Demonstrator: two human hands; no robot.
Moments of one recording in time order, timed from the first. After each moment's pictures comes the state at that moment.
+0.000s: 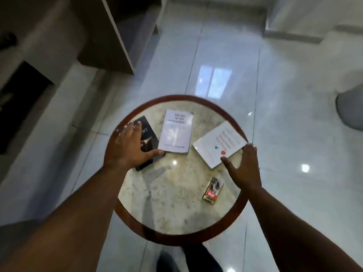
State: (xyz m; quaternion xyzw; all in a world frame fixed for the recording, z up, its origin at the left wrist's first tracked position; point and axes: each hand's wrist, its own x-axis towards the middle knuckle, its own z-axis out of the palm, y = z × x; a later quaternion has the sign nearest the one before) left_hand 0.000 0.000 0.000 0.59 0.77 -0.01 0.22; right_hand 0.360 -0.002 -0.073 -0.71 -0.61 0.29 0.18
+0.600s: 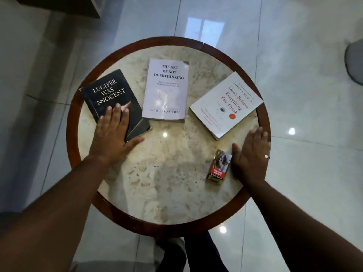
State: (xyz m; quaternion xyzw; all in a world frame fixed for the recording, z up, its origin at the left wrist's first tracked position) left_hand -0.038 -0.026 -0.178 0.71 0.69 -0.06 0.13; right_hand 0.365 -0.053 -0.203 -0.77 -0.63 0.12 0.03
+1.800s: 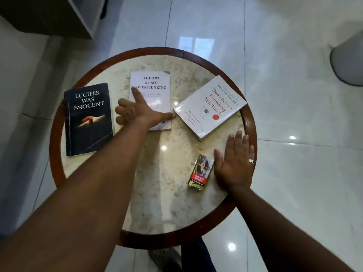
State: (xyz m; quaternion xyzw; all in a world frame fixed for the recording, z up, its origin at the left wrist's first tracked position) left_hand 0.106 0.073 -0.142 0.46 0.86 -0.05 0.24; right_hand 0.357 -0.070 -0.212 -0.75 -0.65 0.08 0.06
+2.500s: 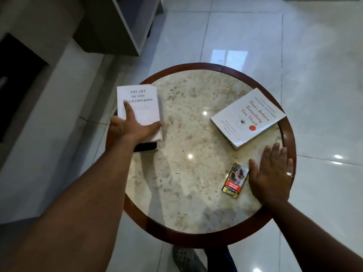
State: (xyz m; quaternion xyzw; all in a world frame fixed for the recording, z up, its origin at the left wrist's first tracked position) left_hand -0.018 0.016 -0.100 0.38 0.89 0.01 0.24; right_hand 0.353 -0.072 -0.203 -0.76 -0.65 0.09 0.05
